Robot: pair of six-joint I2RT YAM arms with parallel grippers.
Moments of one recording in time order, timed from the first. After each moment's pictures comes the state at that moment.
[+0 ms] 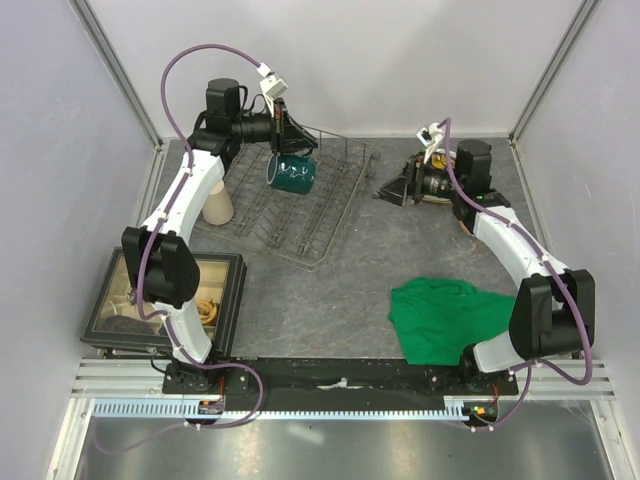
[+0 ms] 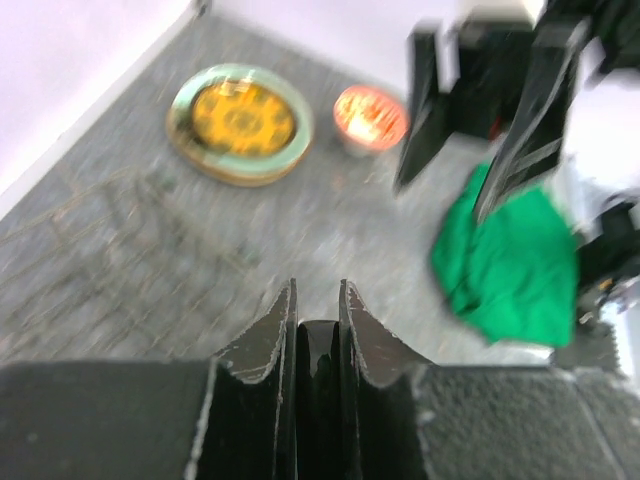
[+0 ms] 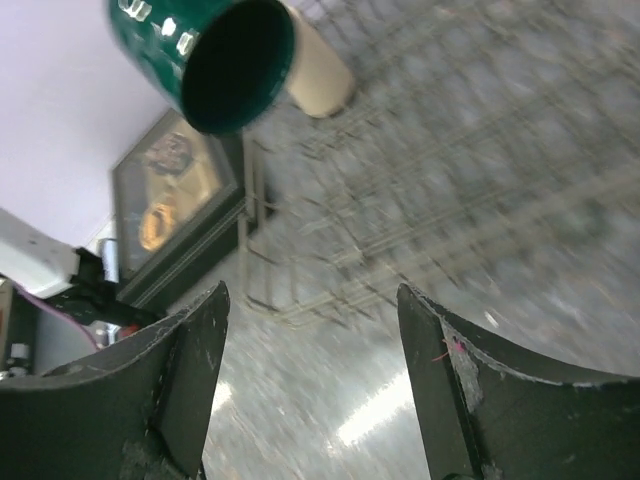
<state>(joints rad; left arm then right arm) -0.22 1.86 1.83 -0.30 1.08 0.06 0.12 1.48 1.11 0.00 -0.96 0.26</state>
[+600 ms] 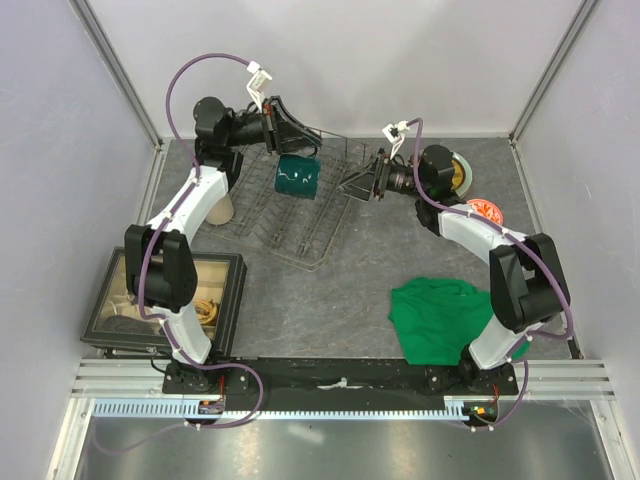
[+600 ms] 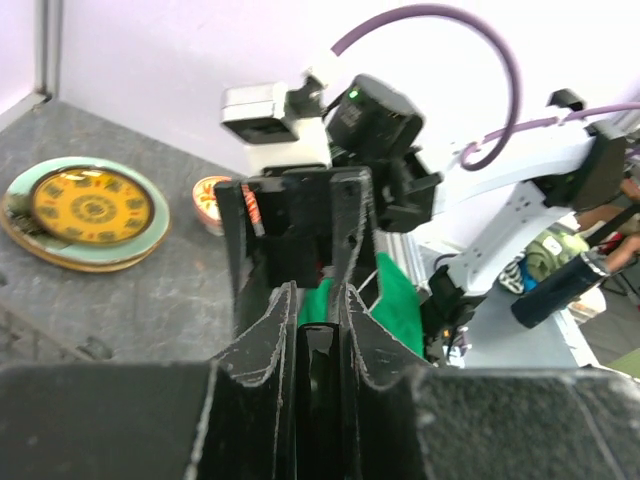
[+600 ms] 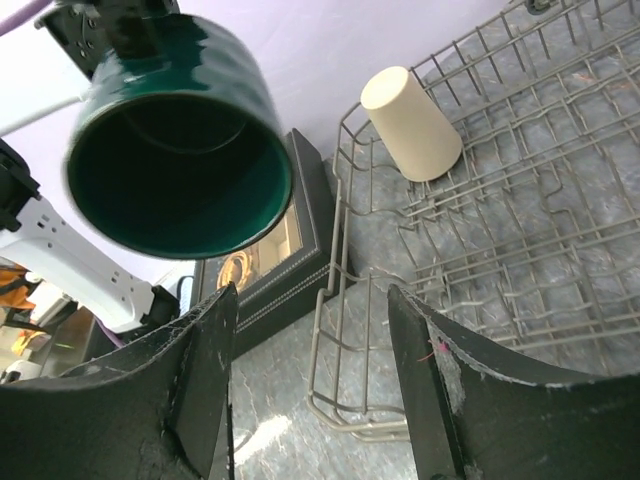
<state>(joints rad) -0.22 1.82 1.56 0.68 1.27 -0.83 0.32 1.67 1.09 0.64 -0.96 0.67</state>
